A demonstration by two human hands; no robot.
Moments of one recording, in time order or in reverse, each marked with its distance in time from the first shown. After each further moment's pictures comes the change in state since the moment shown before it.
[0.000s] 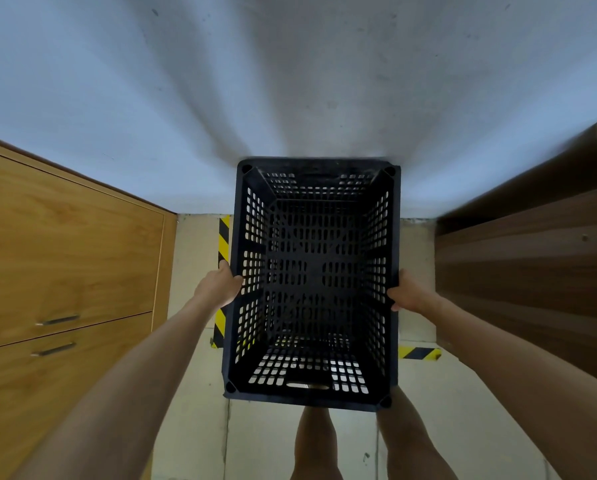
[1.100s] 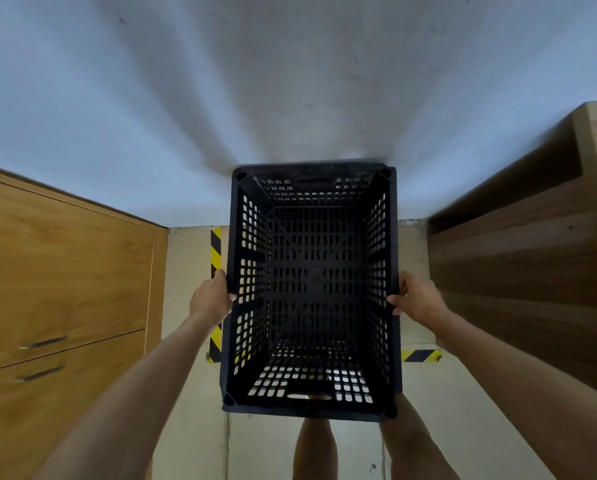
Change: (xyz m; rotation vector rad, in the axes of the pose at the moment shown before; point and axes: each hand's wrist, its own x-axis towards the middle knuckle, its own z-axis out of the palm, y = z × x) left_hand 0.002 -0.005 0.021 0.058 0.201 0.189; right_hand -0.029 0.028 -0.009 0.005 0.173 -0.182
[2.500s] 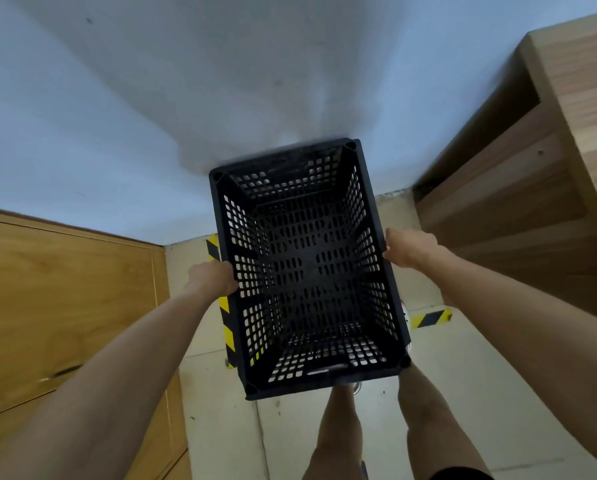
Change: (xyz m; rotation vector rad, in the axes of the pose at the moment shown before) left_hand -0.001 0.021 -0.052 0.699 -0.206 0.162; right_hand -0.020 -0.032 0.003 -0.522 0.063 -0.017
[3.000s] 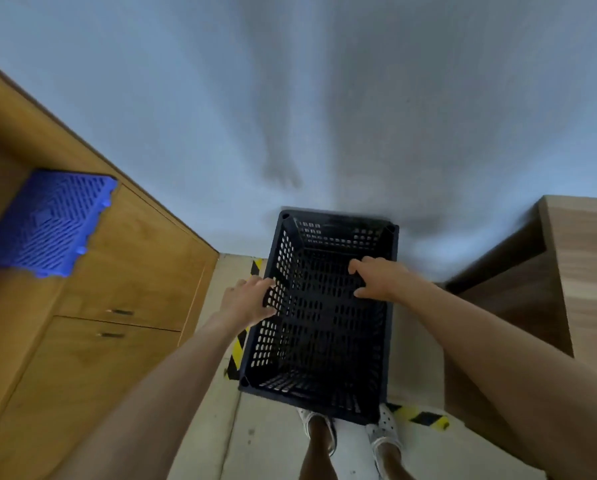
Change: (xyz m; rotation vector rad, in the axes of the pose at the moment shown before) left_hand -0.145 0.019 -0.018 -0.450 0.265 -0.056; right_hand -0.074 -0.067 -0.114 -0.360 0.001 -0.609
